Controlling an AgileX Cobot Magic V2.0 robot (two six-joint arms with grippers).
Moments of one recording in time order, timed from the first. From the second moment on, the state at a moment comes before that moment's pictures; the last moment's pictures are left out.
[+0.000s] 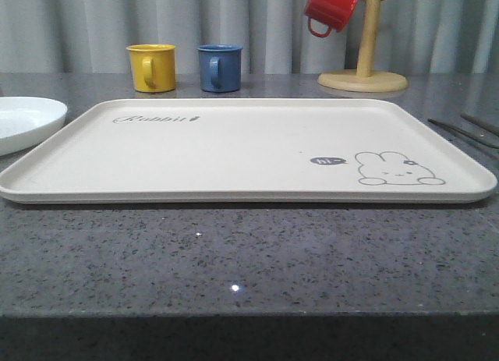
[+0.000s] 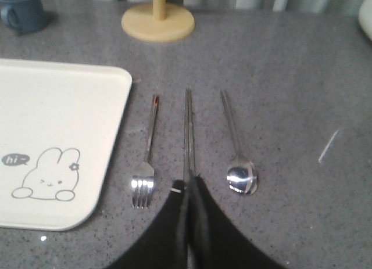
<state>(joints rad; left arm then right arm) -0.03 0.43 -0.69 -0.05 0.60 0.15 0.02 0.47 -0.71 -0.01 0.74 0.04</state>
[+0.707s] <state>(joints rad) -0.03 0.53 -0.69 -0.06 0.63 0.15 0.02 0.67 -0.71 -0.01 0.75 0.04</state>
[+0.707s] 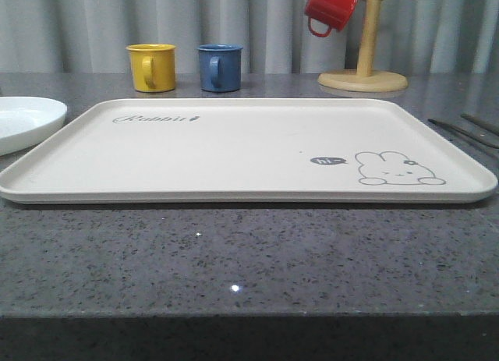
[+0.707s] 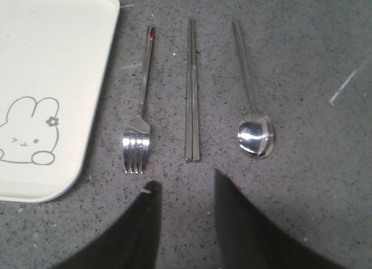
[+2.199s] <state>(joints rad) 0.34 1.58 -1.16 -0.44 0.72 0.46 0.02 0.68 -0.71 -0.01 0.75 0.04</state>
